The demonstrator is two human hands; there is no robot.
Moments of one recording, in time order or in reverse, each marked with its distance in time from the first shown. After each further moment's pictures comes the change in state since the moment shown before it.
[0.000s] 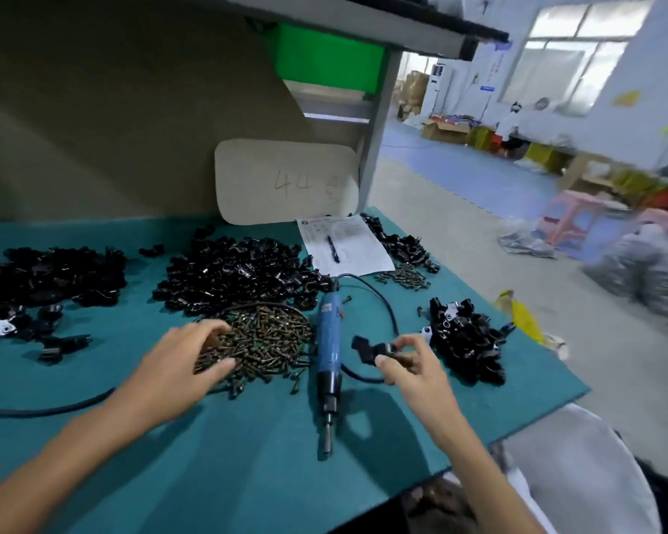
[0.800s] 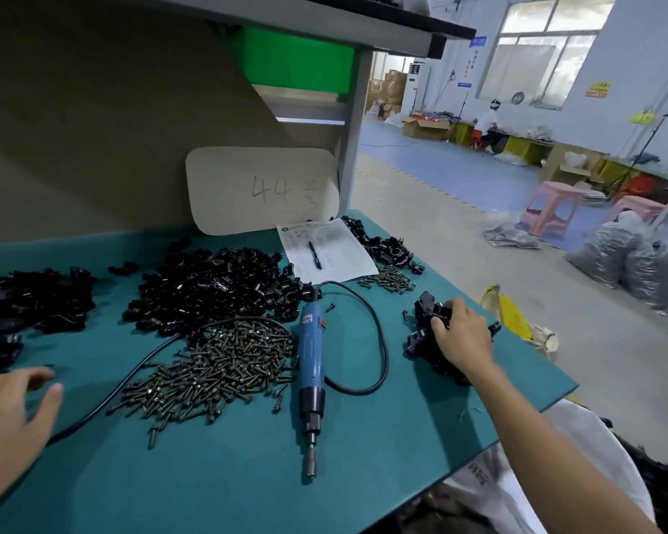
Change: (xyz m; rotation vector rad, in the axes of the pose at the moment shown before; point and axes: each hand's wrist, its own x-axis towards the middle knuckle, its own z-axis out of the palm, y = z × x) left_hand -0.025 -0.211 0.013 0.099 0.419 -0.401; right_hand 0.128 0.052 -0.095 -0.841 0.273 0.102
